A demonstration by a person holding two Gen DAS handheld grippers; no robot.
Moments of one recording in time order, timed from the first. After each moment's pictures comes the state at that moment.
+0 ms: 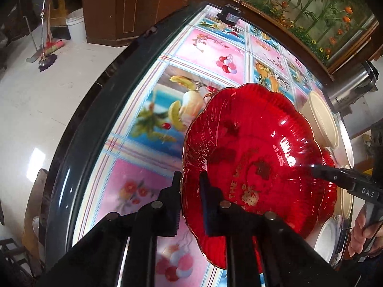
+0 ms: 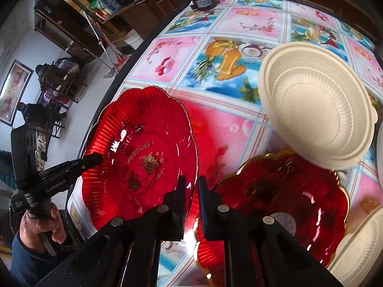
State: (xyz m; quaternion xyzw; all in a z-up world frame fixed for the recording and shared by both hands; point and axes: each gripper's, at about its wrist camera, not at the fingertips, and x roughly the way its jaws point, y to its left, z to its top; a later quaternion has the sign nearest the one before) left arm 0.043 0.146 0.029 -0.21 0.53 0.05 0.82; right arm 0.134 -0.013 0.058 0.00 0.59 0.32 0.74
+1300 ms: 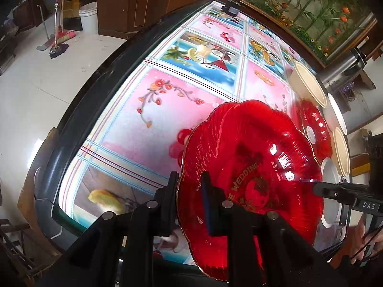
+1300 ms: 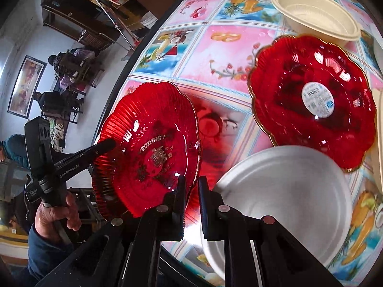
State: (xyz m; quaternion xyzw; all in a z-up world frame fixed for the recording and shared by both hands) left arm -0.082 0.116 0.031 -0.22 0.53 0.06 0.82; right arm 0.012 -0.036 0.044 0.02 0.63 0.35 0.69
